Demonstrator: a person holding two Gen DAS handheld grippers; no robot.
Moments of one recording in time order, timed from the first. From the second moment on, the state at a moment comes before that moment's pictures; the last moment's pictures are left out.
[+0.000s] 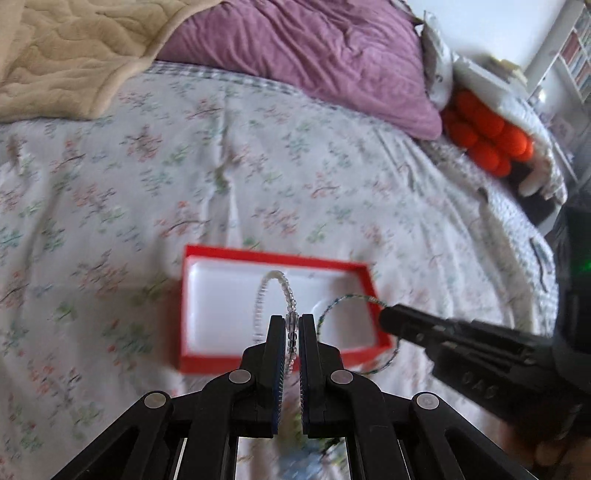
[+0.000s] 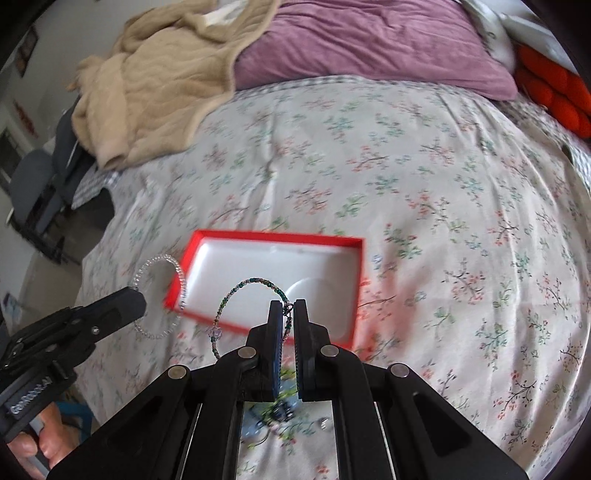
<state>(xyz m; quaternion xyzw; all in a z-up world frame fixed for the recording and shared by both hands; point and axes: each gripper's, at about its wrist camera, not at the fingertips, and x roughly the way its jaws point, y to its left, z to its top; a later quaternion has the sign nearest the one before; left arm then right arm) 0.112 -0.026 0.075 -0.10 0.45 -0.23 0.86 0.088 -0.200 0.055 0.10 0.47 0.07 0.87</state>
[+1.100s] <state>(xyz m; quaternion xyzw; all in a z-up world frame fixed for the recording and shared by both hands) 0.153 -0.042 0.015 0.01 0.48 -0.11 0.87 0.127 -0.213 0.025 0.08 0.48 0.03 0.87</state>
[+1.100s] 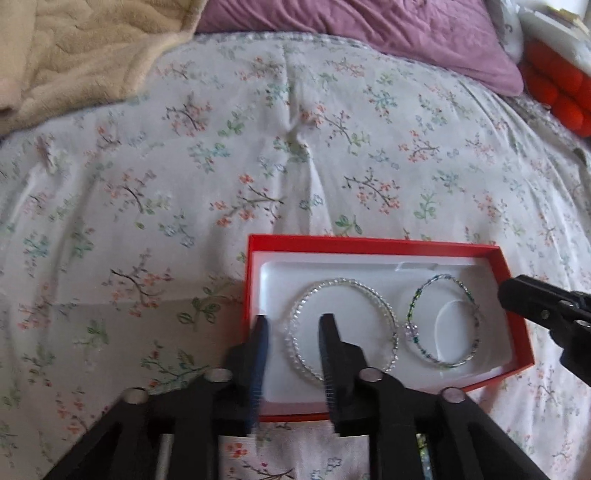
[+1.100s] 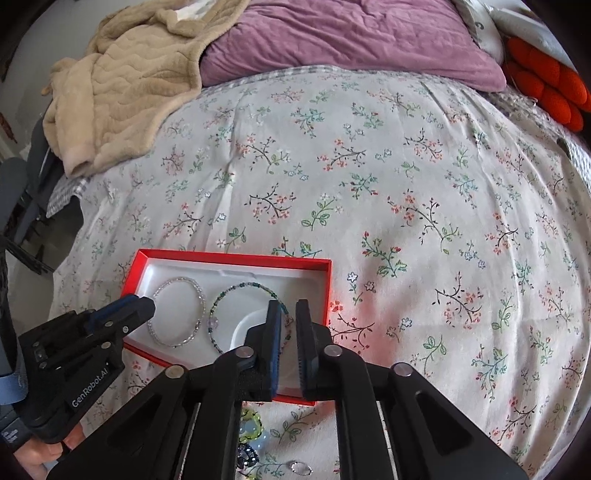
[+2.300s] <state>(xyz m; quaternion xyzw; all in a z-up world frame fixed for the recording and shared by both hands) 0.077 -0.004 0.012 0.04 0.56 -0.09 0.82 0.047 -0.198 0.020 0.05 0.56 0.01 0.83</state>
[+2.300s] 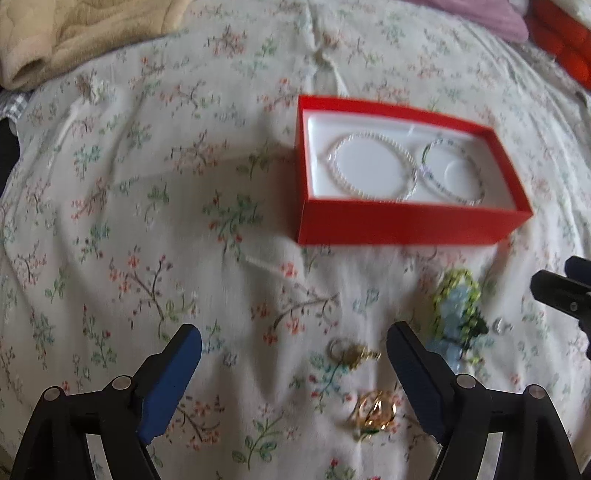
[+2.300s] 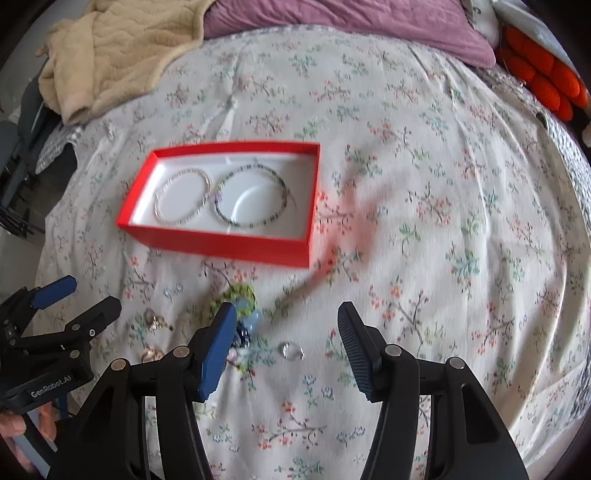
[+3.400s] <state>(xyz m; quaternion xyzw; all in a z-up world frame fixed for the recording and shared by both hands) 0.072 -0.018 -0.020 -0.02 0.62 -0.17 0.77 0.034 -0.200 0.006 0.04 0.59 0.00 0.81</state>
